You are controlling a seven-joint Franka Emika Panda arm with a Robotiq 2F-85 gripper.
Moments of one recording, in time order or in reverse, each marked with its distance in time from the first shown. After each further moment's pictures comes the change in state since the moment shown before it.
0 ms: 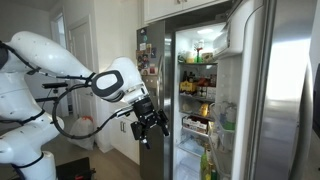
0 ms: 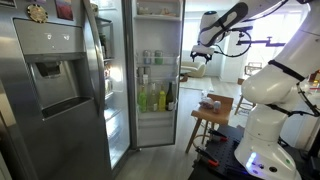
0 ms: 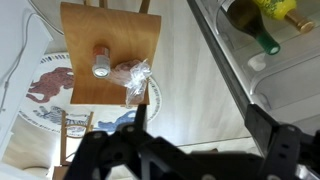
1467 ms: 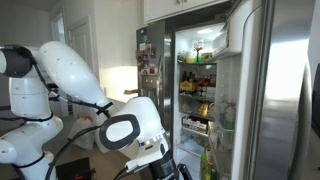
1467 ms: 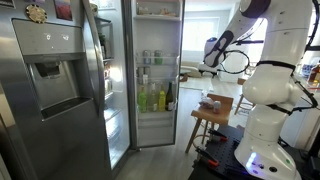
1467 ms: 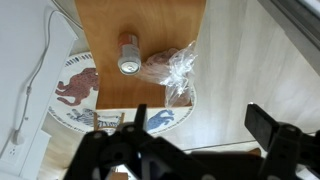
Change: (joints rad) arm 0.068 0.460 -0.341 0.173 -0.193 0.271 0.118
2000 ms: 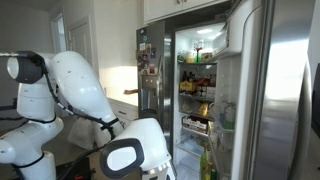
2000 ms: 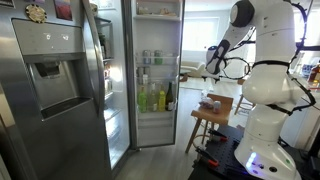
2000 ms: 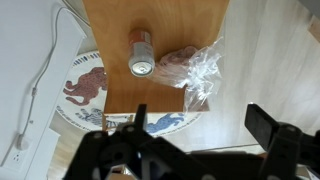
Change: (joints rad) arm -0.024 0.179 -0.062 0.075 -0.003 0.102 0.002
